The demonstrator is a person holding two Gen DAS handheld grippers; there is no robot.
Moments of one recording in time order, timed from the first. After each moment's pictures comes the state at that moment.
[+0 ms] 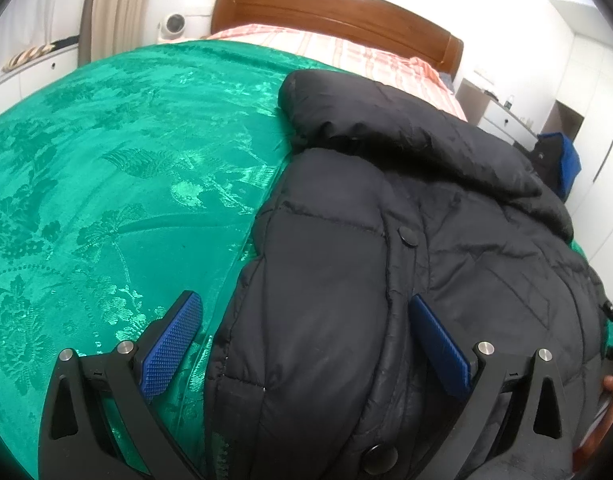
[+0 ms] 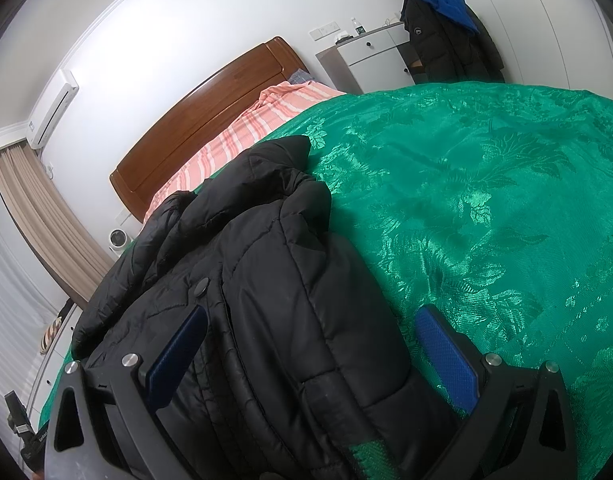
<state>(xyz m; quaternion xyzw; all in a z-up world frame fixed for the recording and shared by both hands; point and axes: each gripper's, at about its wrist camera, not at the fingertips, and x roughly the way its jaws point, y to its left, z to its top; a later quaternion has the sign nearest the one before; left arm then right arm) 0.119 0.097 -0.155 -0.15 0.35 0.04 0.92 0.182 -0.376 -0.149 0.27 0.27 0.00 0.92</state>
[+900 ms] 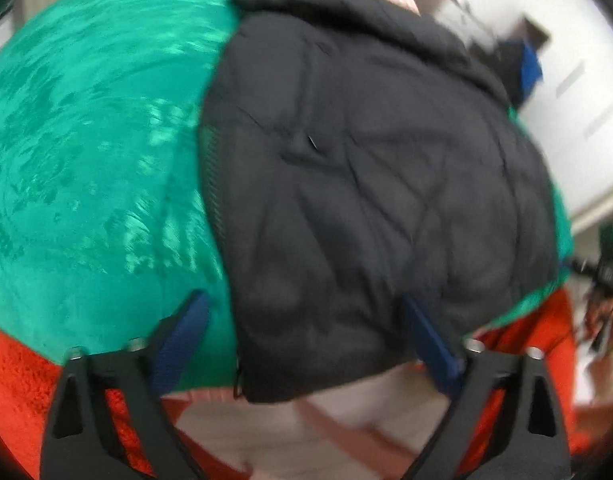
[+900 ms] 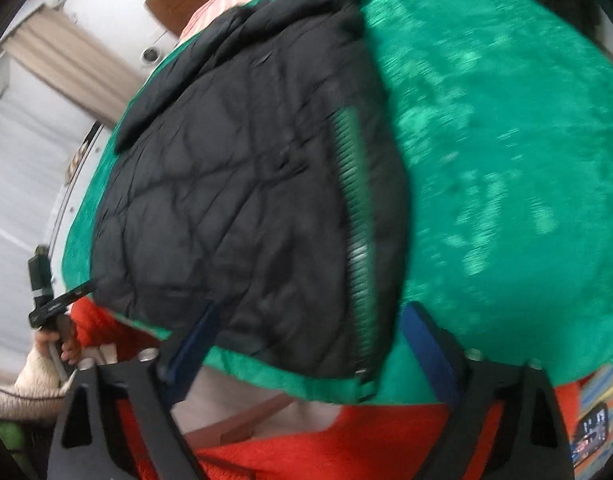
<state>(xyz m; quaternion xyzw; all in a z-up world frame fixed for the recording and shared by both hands) 0.022 0.076 -0.152 -0.11 0.54 -0.09 0.83 0.080 -0.390 -0.126 0.15 0.56 0.17 0.79</state>
